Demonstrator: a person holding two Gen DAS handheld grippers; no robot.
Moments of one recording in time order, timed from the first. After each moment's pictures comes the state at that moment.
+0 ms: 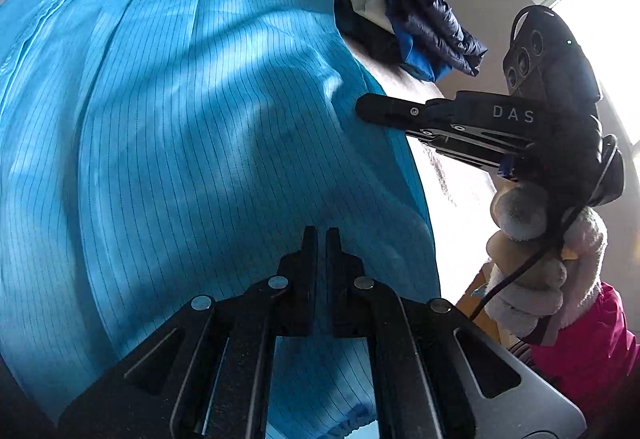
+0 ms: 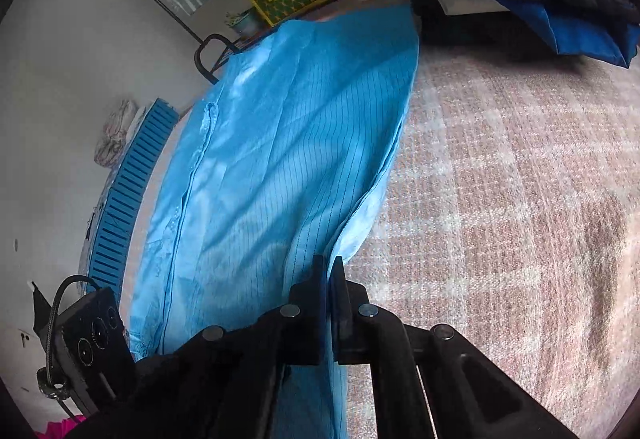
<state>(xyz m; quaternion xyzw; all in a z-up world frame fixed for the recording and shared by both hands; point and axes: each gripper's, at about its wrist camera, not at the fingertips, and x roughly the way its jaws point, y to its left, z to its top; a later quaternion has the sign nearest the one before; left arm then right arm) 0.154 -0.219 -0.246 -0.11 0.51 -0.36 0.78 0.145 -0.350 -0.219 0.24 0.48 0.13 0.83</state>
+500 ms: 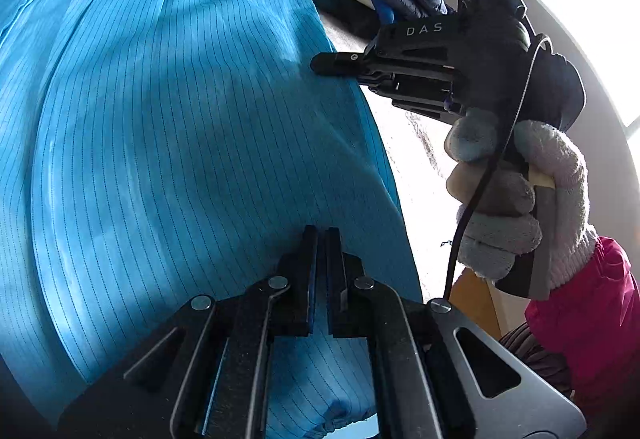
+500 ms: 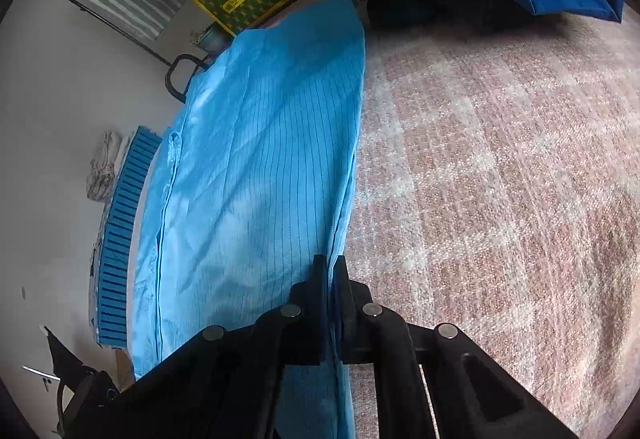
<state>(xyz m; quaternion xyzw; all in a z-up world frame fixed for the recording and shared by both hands) 0.140 -0.244 -0.262 -0.10 0.52 -0.38 0.76 0.166 -0.374 -0.245 0.27 0.50 0.07 0.82</state>
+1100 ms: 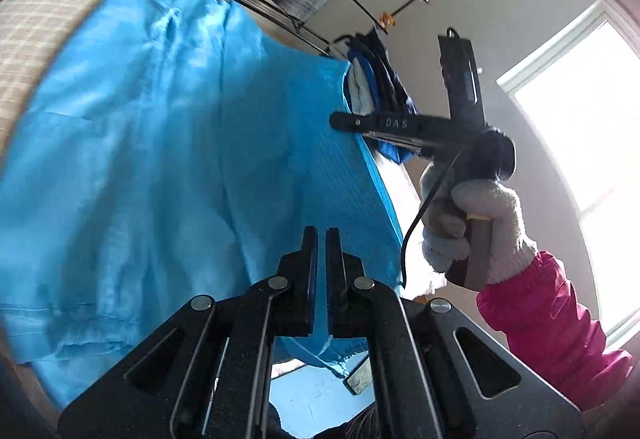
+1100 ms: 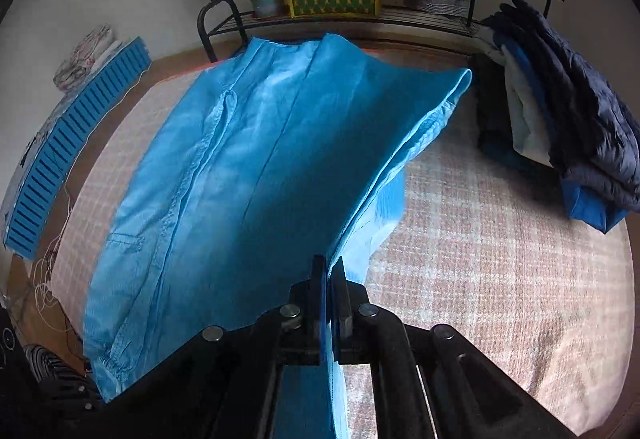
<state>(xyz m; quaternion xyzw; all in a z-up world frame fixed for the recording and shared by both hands) 0.126 -0.056 -0.161 -0.24 0.43 -0.35 0.80 0.193 -0.226 -0.147 0.02 0.51 0.07 0.86</state>
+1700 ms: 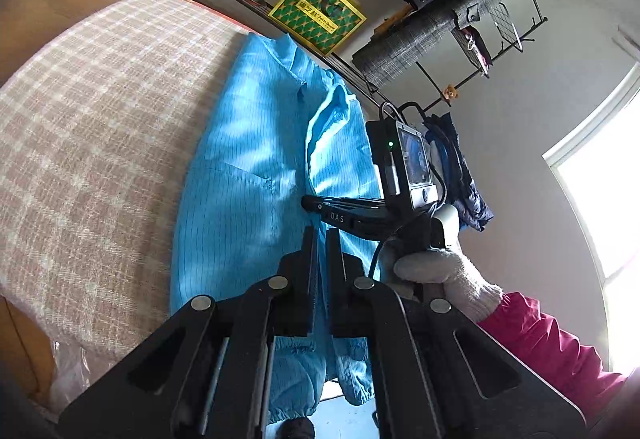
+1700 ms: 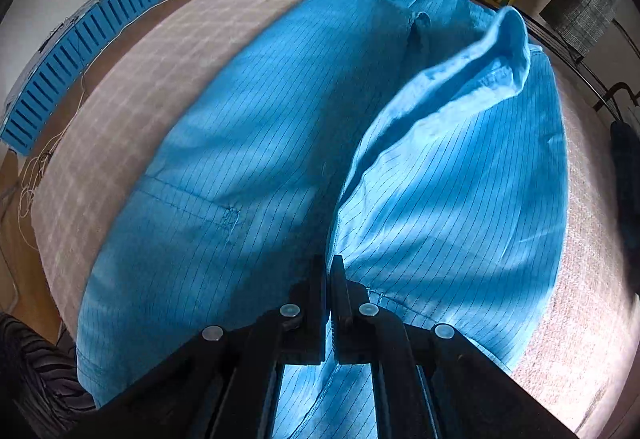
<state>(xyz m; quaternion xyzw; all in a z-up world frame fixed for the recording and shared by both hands) 0.143 0.078 -0.165 -0.29 0.41 -0.23 0.84 0.228 -0.041 -0.245 -0.10 0.57 0.15 0.80</state>
